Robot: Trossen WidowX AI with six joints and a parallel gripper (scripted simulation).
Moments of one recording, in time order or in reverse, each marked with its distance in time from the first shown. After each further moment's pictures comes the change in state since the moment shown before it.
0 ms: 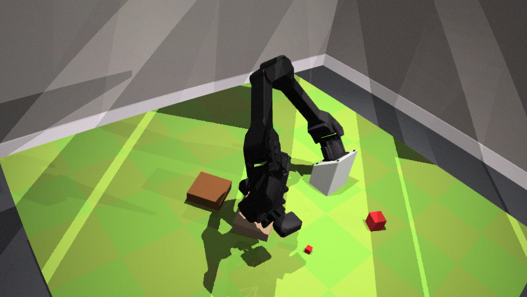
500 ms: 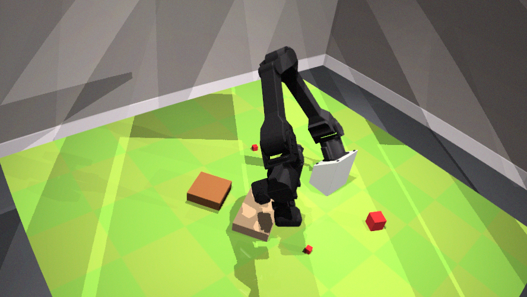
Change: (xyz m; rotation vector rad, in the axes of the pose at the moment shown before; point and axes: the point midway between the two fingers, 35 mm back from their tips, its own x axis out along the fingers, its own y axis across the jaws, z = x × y) arm 0.000 -0.007 -0.052 0.517 0.005 -0.002
